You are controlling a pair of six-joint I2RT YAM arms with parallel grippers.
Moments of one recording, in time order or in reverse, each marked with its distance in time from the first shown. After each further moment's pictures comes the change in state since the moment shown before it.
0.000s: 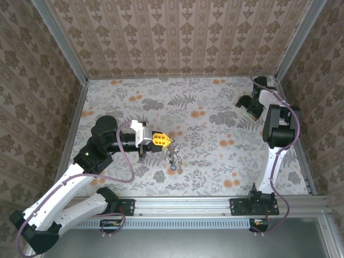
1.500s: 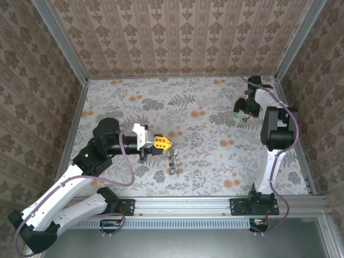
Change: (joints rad) left arm -0.039 -0.014 0.000 -0.076 -0.056 0.045; right arm 0.061 -0.059 -0.012 -0.116 0.080 -0.258
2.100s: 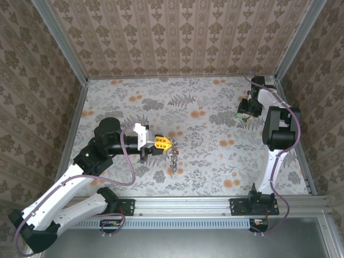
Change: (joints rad) left arm 0.000 0.008 0.000 -0.008 0.000 0.000; right arm -0.037 0.002 -0.005 -0.003 -0.037 -0.036
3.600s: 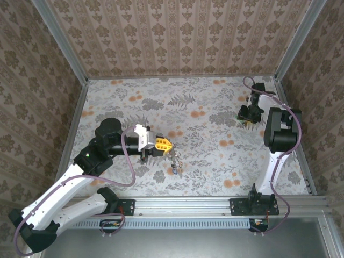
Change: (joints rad) left arm -0.014 0.000 0.000 -0.016 -0.001 0.008; right arm -0.008 -0.054 -0.157 0.061 -0.050 -0.018
